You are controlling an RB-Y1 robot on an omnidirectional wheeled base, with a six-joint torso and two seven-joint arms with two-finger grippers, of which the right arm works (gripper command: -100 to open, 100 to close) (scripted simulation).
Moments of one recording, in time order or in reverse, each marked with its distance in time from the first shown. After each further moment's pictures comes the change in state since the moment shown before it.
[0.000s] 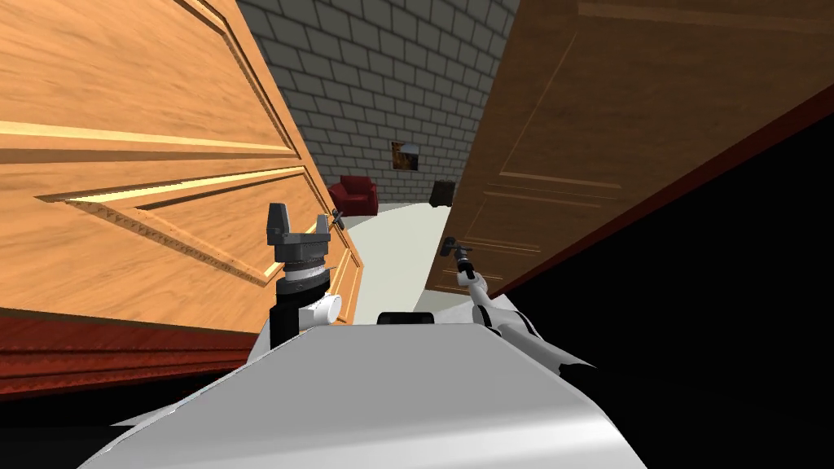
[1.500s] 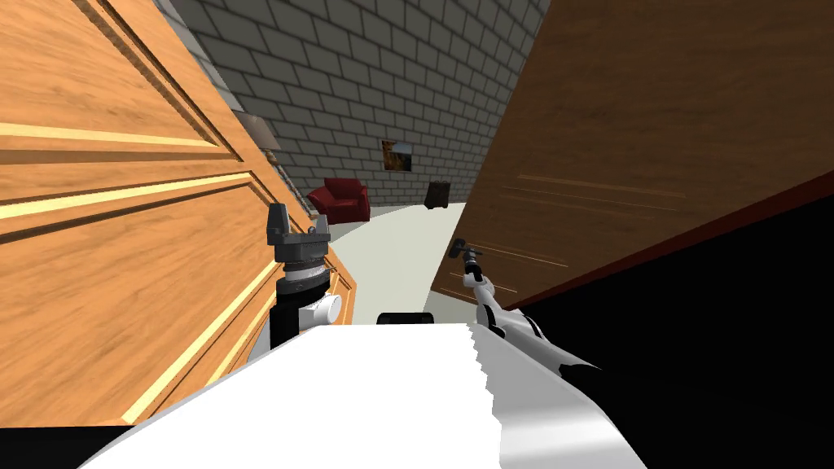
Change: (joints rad) arm 0.009 -0.031 -0.115 0.031 -0.050 0.007 0.067
